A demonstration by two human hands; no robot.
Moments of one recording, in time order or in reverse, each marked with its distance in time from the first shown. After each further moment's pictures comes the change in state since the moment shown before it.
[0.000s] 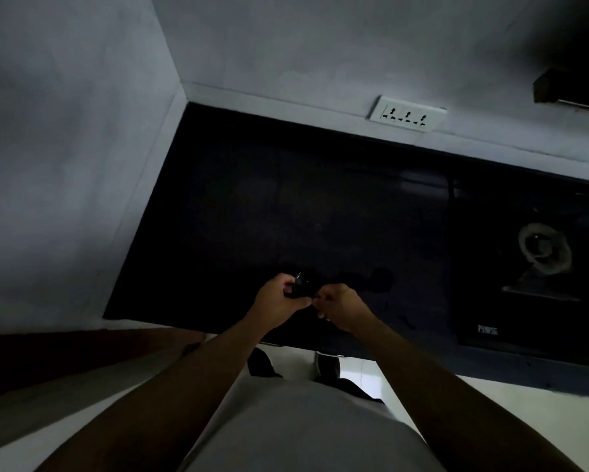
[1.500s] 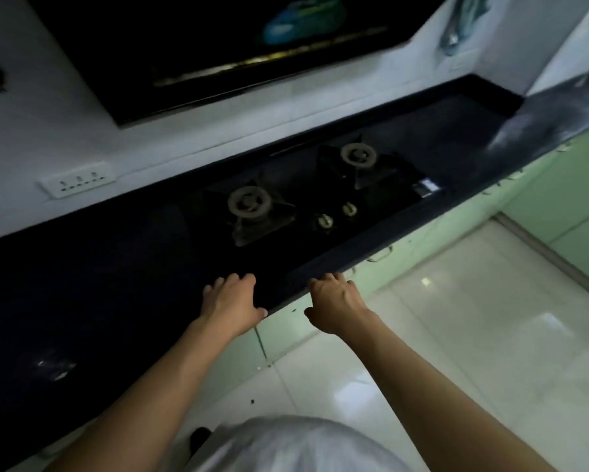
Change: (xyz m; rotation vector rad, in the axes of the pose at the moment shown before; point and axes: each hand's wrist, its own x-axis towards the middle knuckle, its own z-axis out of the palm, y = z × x) left_hand -0.202 0.269 0.326 1.184 -0.164 0.578; right_hand -0.321 0.335 -0.174 -0.347 0.540 0.227
